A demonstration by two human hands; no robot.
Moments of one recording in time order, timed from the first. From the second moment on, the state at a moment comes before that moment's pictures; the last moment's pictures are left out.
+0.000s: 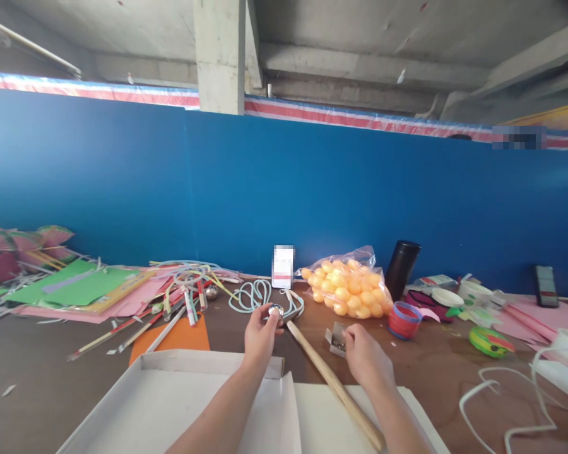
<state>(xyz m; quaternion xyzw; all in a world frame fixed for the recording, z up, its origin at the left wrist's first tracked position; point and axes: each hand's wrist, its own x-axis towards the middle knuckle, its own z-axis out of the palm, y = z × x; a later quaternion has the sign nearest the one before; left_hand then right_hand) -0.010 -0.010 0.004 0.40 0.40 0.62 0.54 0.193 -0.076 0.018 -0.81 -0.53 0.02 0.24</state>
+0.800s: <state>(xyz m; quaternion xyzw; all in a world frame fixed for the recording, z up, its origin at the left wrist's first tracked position) -0.001 -0.028 0.014 0.44 0.35 0.59 0.59 0.148 -0.086 0.024 -0.62 -0.61 0.10 0.48</state>
